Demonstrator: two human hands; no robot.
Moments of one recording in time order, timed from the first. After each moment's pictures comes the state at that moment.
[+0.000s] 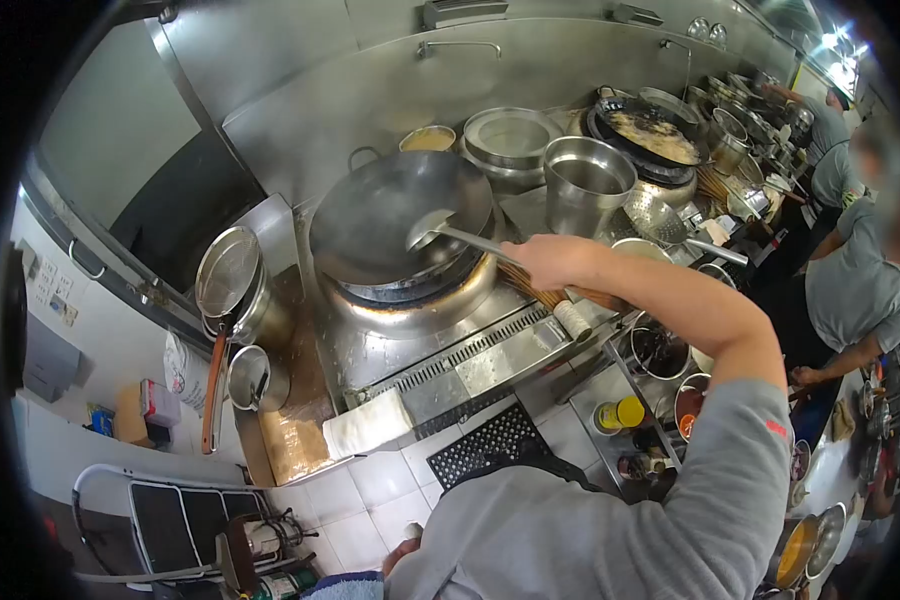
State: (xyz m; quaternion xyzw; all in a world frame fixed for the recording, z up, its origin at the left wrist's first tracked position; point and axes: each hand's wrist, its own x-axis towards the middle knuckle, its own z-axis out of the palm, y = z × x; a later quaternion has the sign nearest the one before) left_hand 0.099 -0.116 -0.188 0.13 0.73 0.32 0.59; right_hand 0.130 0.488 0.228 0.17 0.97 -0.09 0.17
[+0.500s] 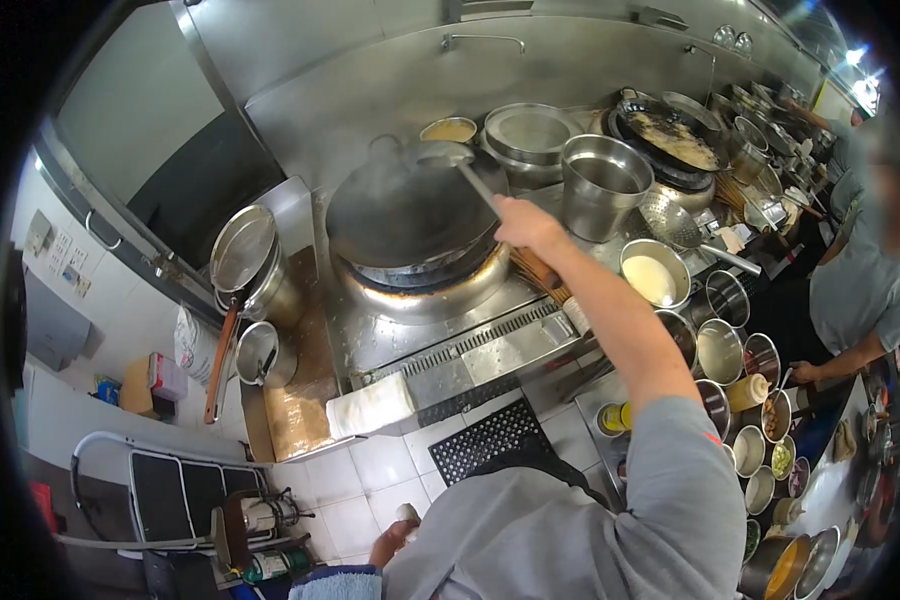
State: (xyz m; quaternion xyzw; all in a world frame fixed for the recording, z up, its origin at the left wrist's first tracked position) left_hand 0.112 -0.081 -0.105 0.23 0.77 0.34 0.49; right_hand 0.062 0.526 0.170 0.24 0.94 -0.24 -0.10
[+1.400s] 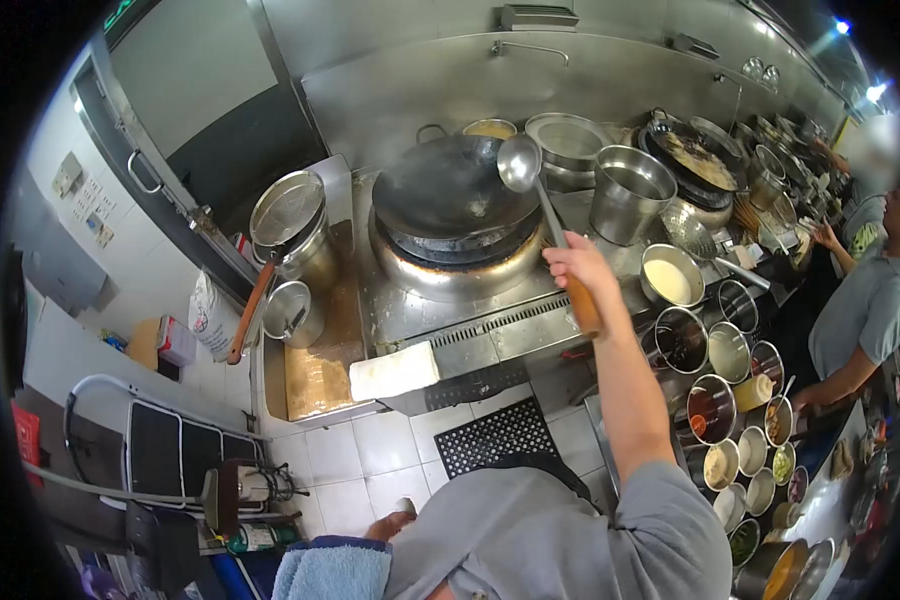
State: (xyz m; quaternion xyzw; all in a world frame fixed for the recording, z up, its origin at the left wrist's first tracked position) left_hand 0.107 -0.151 -0.196 0.08 0.75 0.31 0.59; right_hand 0.145 0.437 0.150 0.22 0.57 -0.77 -0.20
